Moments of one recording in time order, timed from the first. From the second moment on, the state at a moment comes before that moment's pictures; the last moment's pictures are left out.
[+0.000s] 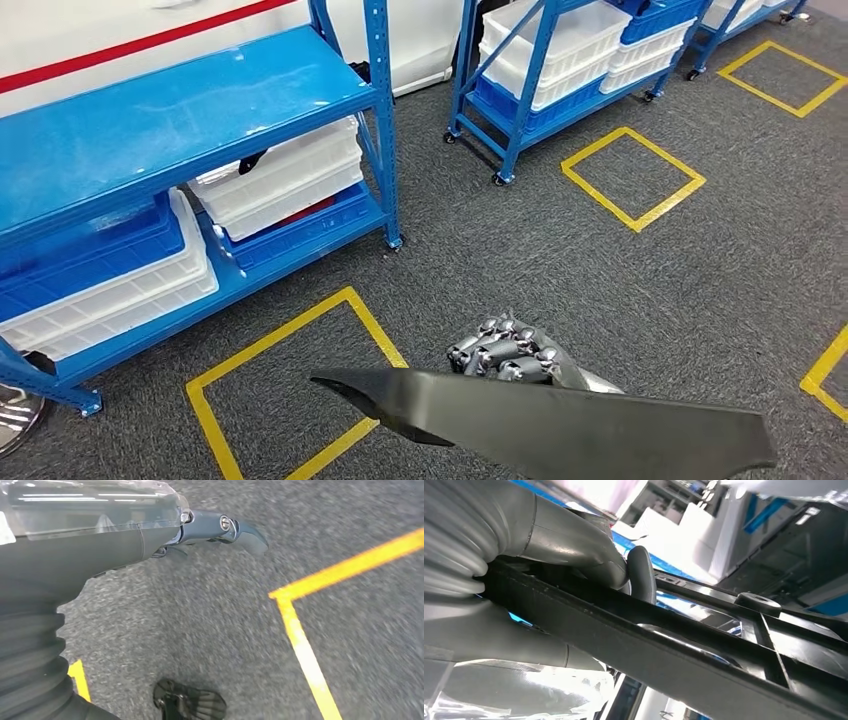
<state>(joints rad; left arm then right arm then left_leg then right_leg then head) -0.06 0.03 1.03 -0.23 -0.71 0.09 -0.36 -0.18 -0.13 0.50 -1.93 0.03 0.40 -0.63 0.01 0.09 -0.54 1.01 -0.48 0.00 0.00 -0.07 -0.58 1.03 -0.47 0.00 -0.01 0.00</state>
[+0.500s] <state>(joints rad) -0.05 0.04 1.06 -0.23 -0.72 0.06 -0.35 -0.27 -0.12 0.51 -1.88 0.15 0.32 -0.62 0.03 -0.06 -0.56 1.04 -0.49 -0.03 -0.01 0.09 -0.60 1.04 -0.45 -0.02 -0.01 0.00</state>
